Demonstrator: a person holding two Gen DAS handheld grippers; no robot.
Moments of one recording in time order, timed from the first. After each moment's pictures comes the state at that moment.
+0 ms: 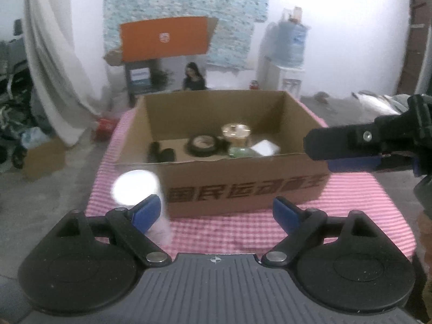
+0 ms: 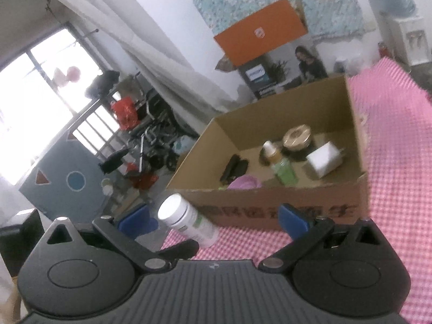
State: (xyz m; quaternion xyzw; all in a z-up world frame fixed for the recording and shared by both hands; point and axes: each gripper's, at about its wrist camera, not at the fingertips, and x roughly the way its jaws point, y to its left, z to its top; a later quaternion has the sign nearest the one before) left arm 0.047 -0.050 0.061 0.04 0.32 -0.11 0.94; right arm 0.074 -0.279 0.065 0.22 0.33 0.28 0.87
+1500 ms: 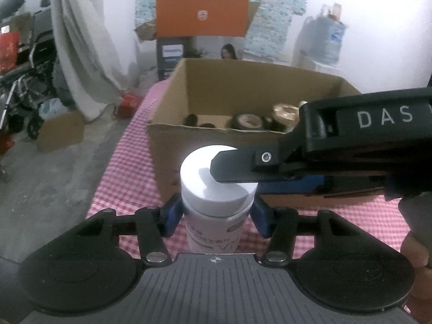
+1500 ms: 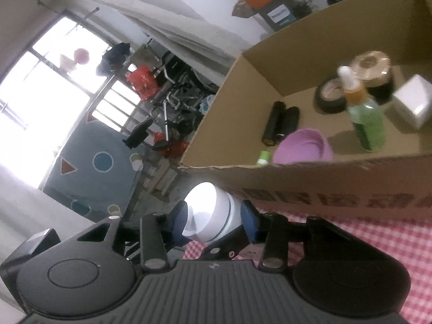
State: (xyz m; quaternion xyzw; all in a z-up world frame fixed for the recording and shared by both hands) left arm 0.085 -0.022 0.014 0.00 0.35 -0.06 0.93; right arm 0.143 -0.192 0.006 0.27 0.41 0.35 0.80
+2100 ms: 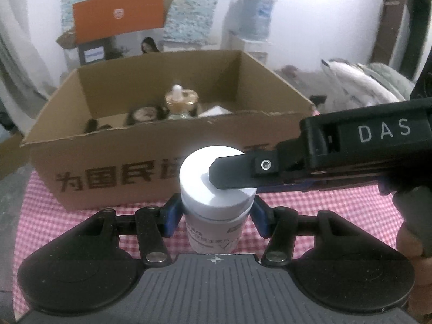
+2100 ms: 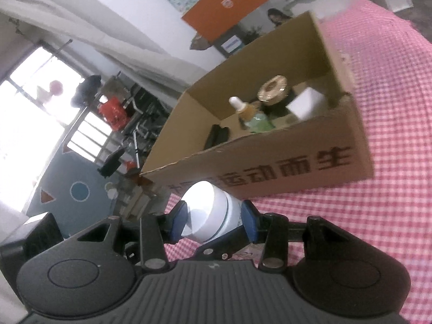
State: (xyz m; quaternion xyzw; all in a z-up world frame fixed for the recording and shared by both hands) left arm 0.072 -0.107 0.009 0.05 0.37 -0.19 0.91; right arm 0.085 -0.288 0.007 0.30 0.39 0.26 0.83
